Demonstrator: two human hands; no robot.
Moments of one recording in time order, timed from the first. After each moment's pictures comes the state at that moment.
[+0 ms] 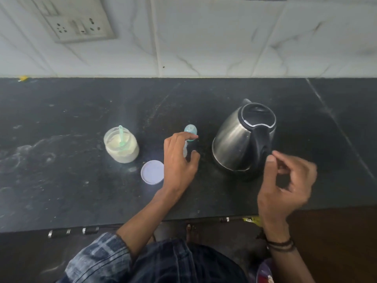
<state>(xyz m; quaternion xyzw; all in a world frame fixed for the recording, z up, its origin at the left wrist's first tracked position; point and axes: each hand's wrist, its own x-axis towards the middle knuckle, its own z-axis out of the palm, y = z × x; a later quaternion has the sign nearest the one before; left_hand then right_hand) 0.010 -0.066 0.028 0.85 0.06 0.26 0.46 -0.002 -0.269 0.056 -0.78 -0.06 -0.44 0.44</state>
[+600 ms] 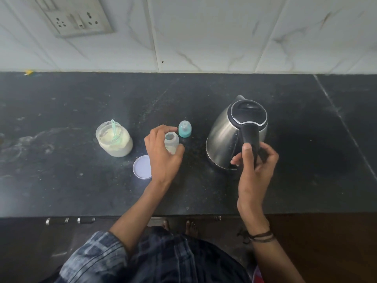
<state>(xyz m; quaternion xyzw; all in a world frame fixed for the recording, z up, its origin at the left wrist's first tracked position) 0.024 -0.069 0.013 0.83 0.16 0.28 0.46 0.019 -0.255 0.051 -0.65 0.10 -0.15 0.74</state>
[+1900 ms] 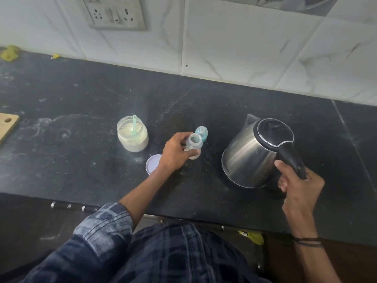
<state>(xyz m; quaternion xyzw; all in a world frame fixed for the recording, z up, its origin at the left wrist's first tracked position) 0.054 -0.022 -0.026 0.81 0.19 0.04 0.55 0.060 -0.318 0.057 -0.71 0.08 -0.08 0.69</state>
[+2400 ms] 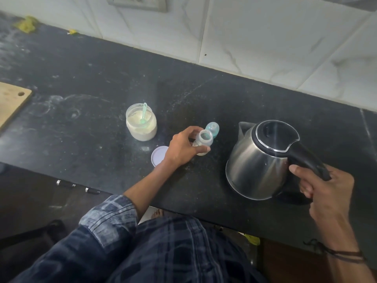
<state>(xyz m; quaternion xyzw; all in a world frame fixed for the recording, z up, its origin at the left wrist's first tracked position) 0.055 -0.020 -0.029 0.81 0.20 0.04 0.55 0.088 -0.330 0.090 -0.78 -0.03 0.03 0.63</state>
